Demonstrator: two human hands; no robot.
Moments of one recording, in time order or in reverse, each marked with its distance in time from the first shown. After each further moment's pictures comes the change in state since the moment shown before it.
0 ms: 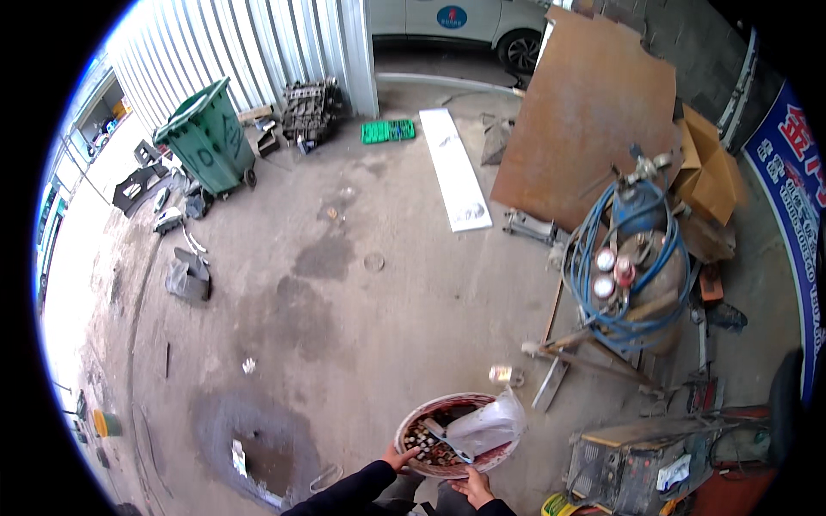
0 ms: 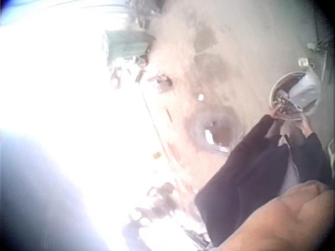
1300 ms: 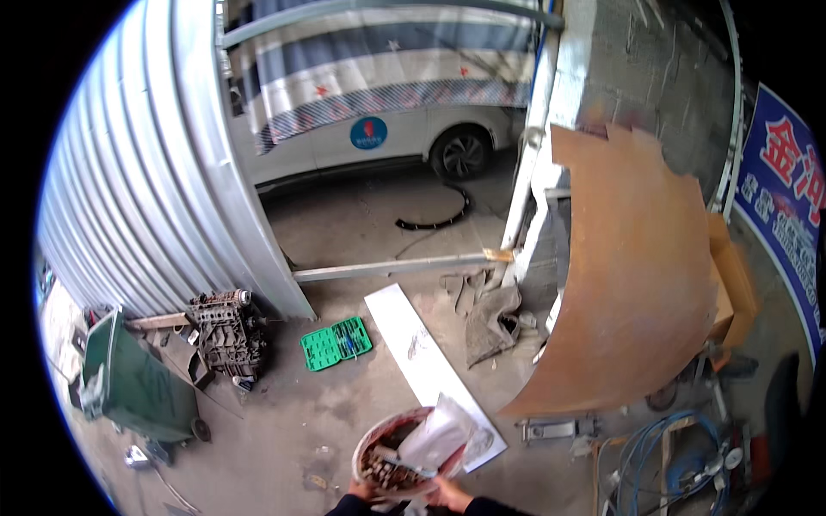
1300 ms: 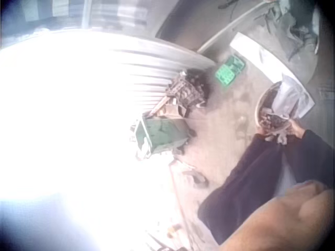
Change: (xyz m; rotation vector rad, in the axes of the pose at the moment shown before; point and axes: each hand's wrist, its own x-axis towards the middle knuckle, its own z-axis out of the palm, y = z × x) left_hand 0.510 1.147 -0.166 -0.132 -0.008 0.170; right_hand 0.259 -1.049 0.679 -0.069 -0.341 -0.217
